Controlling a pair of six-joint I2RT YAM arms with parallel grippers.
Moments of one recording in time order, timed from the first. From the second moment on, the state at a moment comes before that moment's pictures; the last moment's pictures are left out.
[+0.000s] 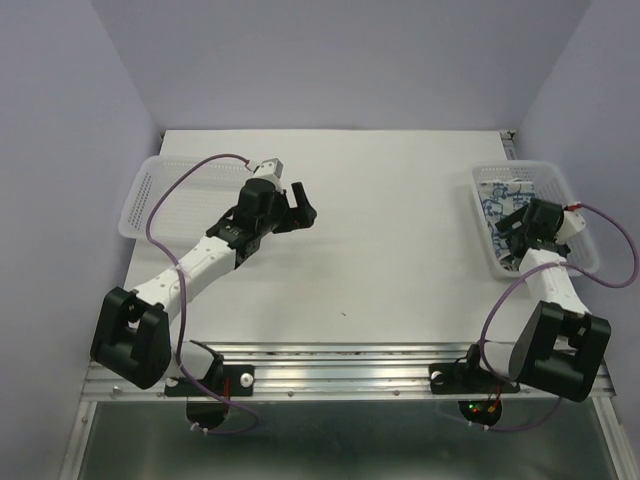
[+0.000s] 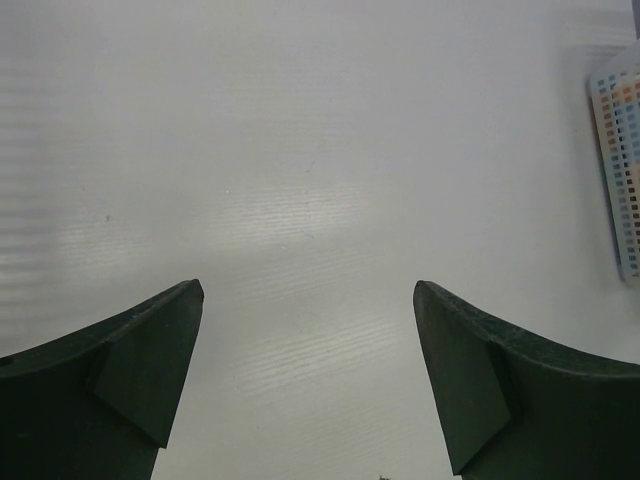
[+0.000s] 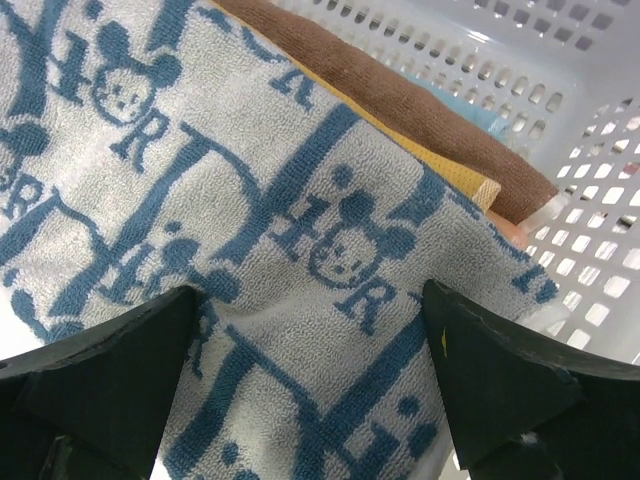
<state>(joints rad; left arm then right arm) -0.50 1.34 0.91 -0.09 0.00 -0.54 -0.36 1.24 0.74 -0.23 0.33 0.67</state>
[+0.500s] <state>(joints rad) -0.50 1.23 0.91 -0.12 -0.02 -0.55 -0.36 1.01 0.90 -0.28 0.06 0.50</state>
